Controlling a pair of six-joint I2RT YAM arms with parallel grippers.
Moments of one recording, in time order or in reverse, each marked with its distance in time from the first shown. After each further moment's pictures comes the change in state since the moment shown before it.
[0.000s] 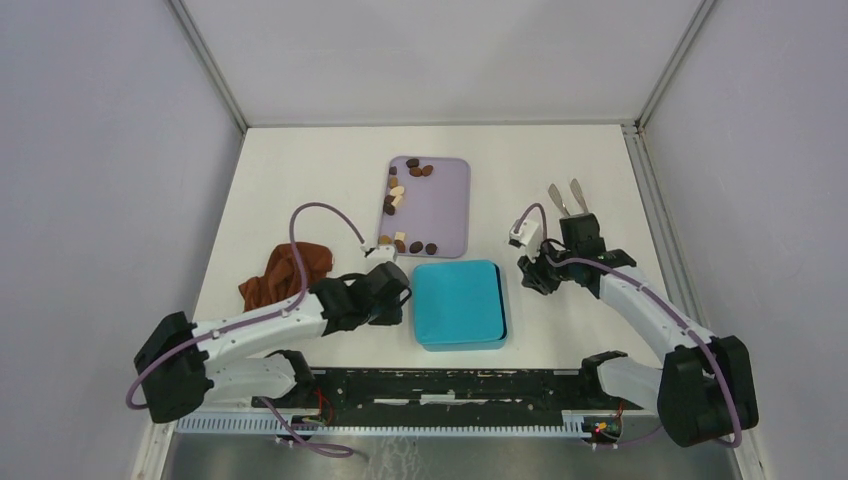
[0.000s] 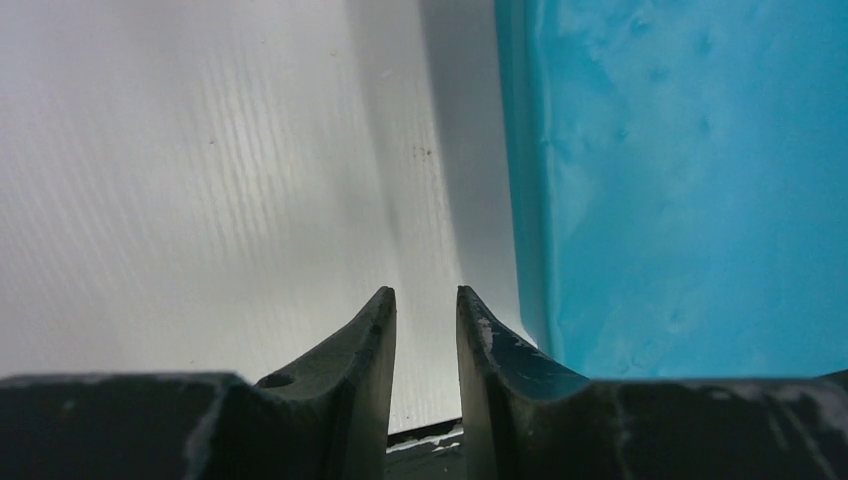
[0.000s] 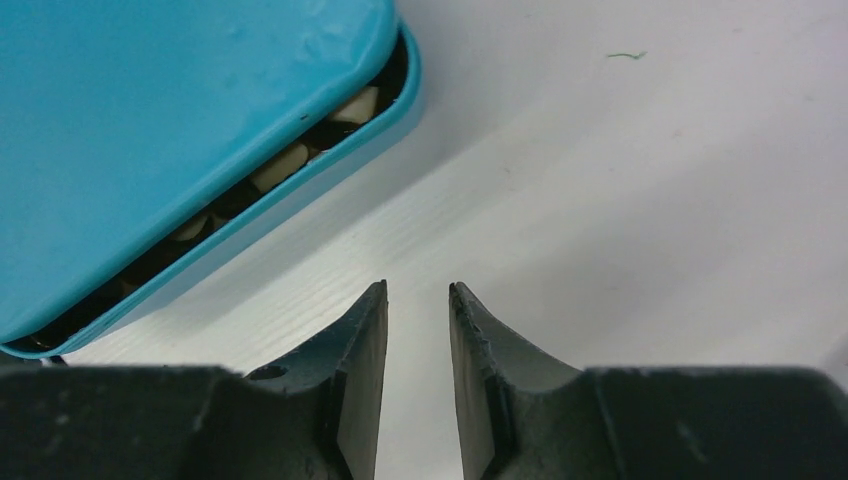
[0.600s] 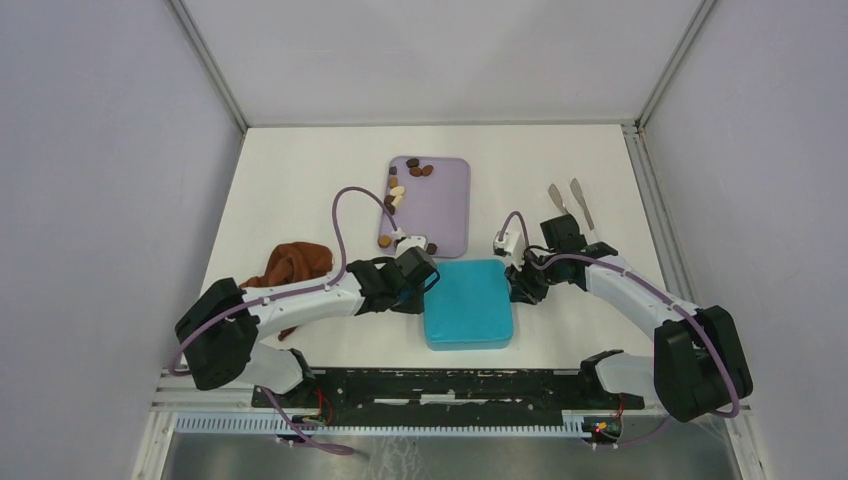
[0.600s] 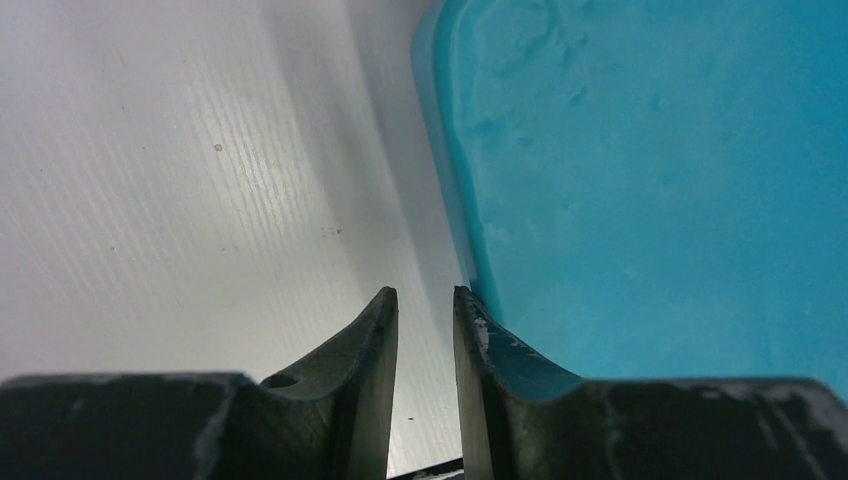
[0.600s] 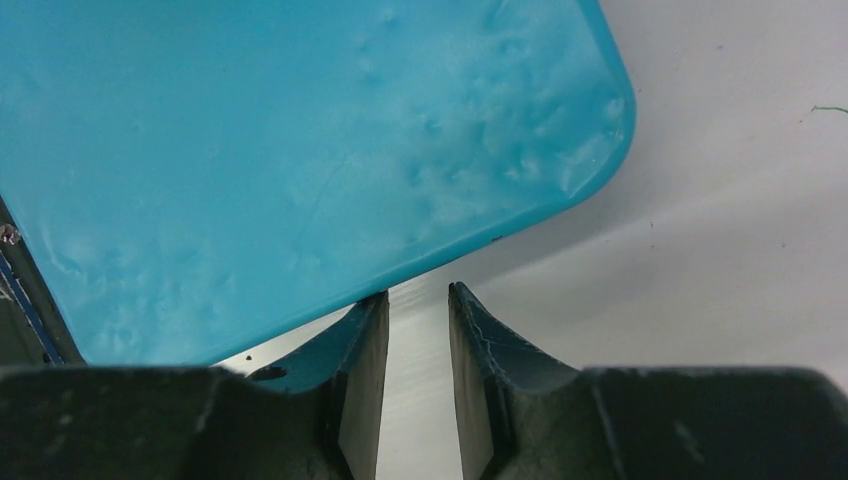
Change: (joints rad) left arm 0.002 0.309 0.177 0.089 0.080 0.103; right arm 0.116 0.150 0.032 -0.060 -0.103 -0.010
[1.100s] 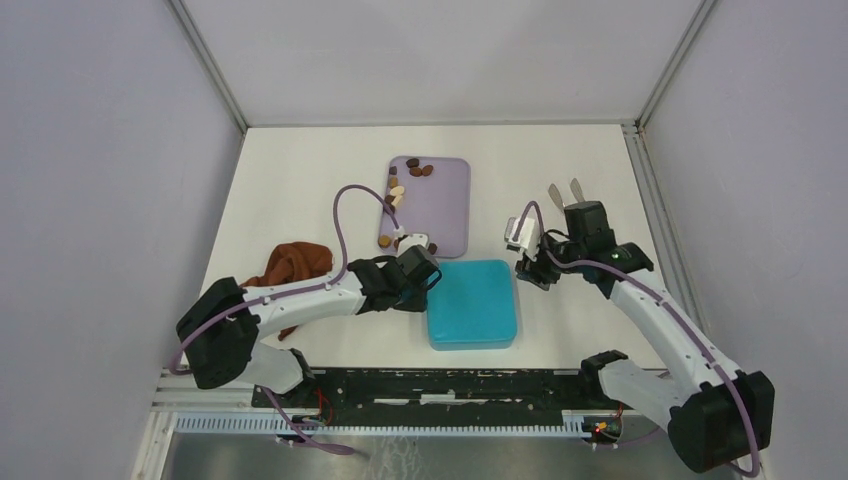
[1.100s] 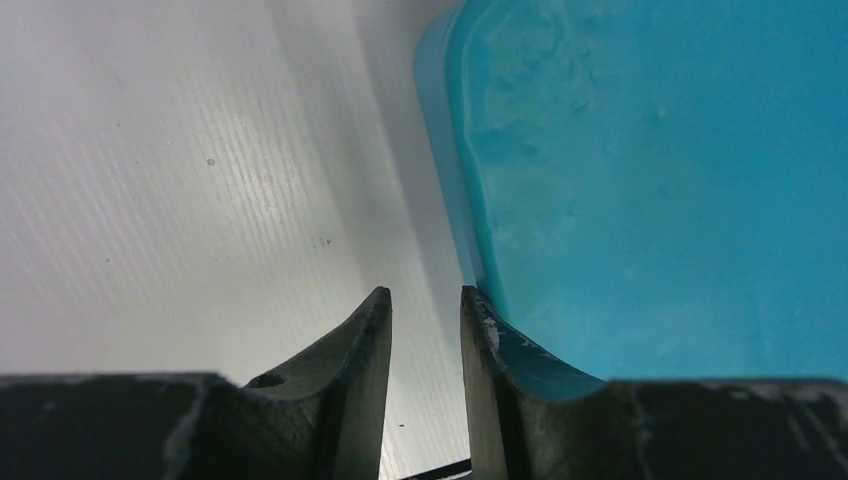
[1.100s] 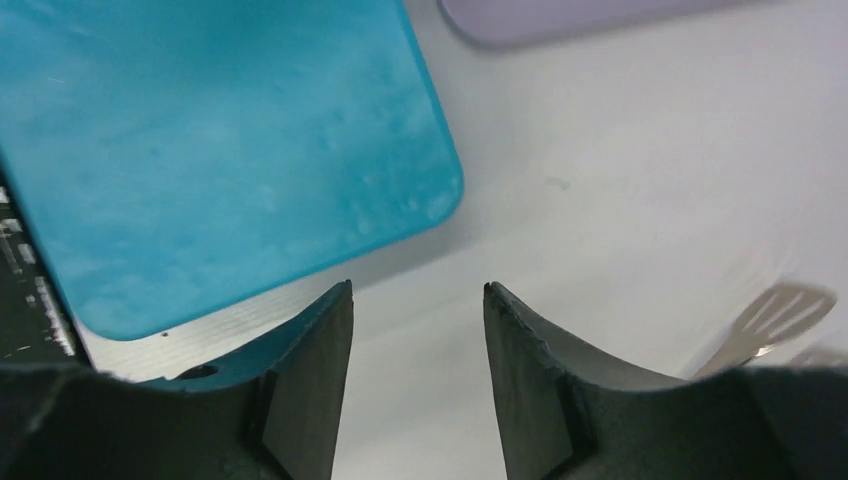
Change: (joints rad) left arm -0.002 0.028 0.019 0.004 -0.016 0.007; right arm -0.034 -0.215 0.090 -0.082 0.117 -0.139
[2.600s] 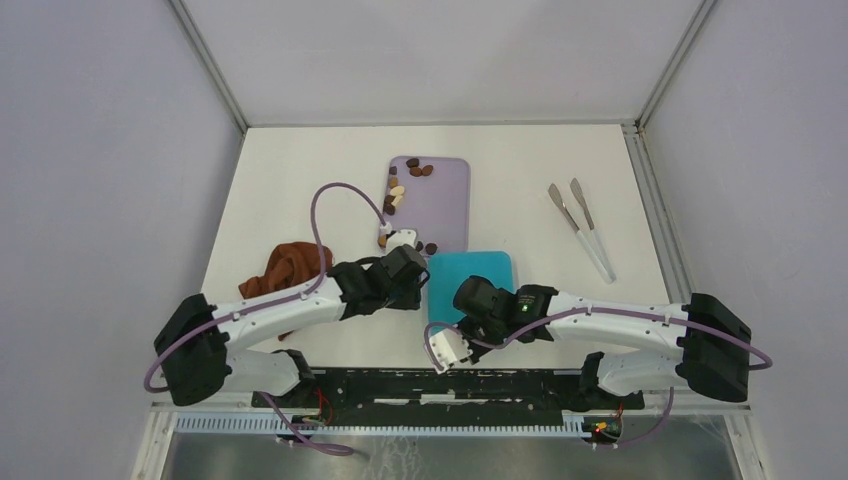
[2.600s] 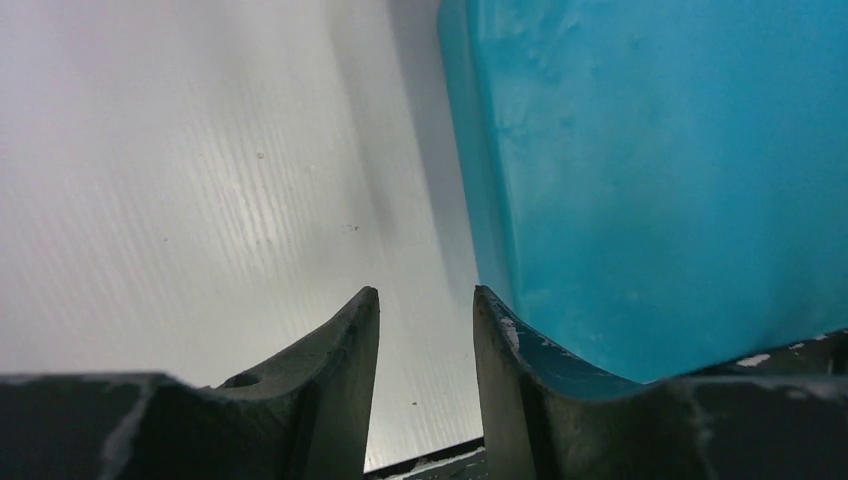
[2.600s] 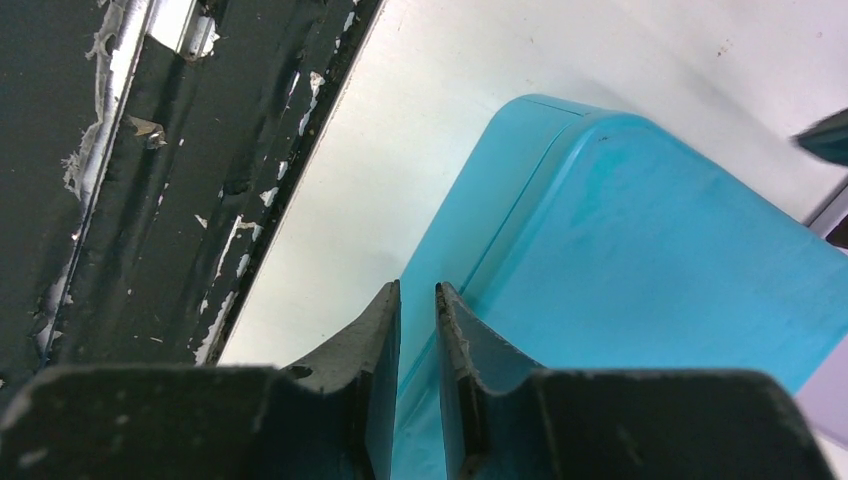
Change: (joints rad) left arm 0.000 -0.106 -0.020 -0.029 -0.048 -0.002; right arm 0.867 0.220 0.014 0.005 0.270 -0.137
